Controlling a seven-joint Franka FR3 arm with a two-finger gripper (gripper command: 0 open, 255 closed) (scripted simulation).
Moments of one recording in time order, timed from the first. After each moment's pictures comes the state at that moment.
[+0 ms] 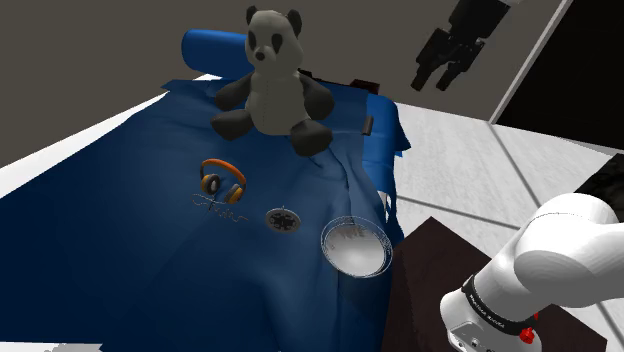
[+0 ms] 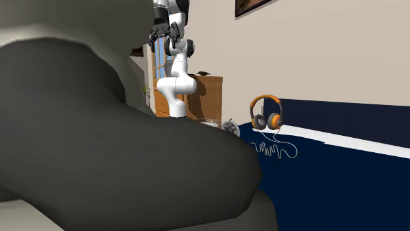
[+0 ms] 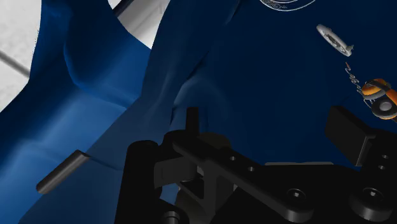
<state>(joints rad) 0.01 -0.83 -0.06 -2.30 0.07 1.65 0.08</state>
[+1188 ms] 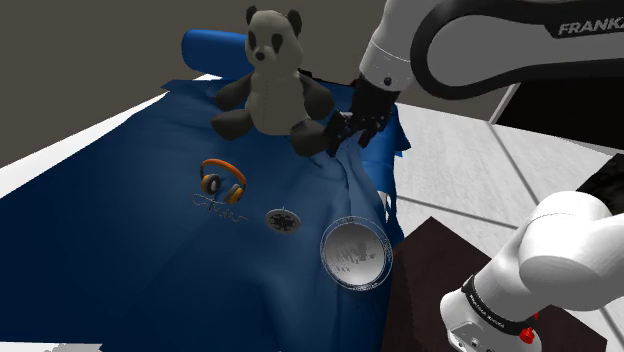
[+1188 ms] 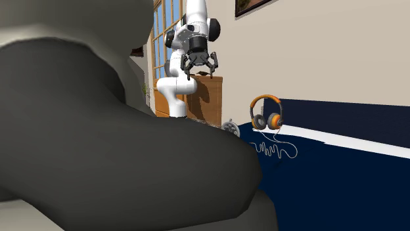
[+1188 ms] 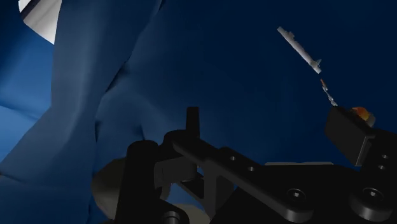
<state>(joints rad) 0.09 -0.66 0.27 -2.51 0.17 2.08 0.34</state>
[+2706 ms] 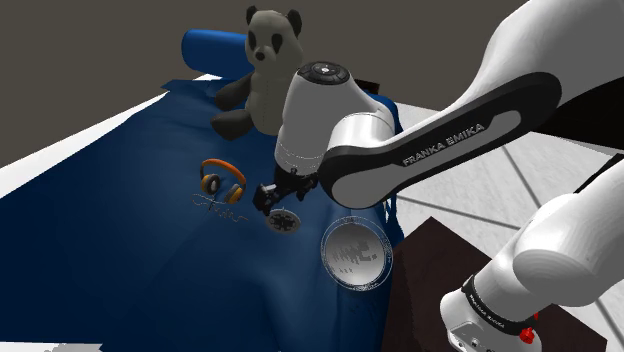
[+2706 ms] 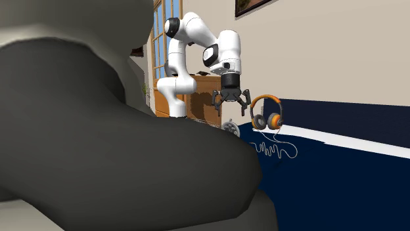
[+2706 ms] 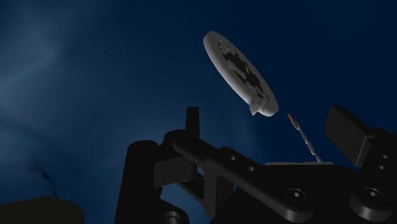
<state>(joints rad) 0.00 -0.15 0.62 -2.45 -0.08 2.53 0.72</state>
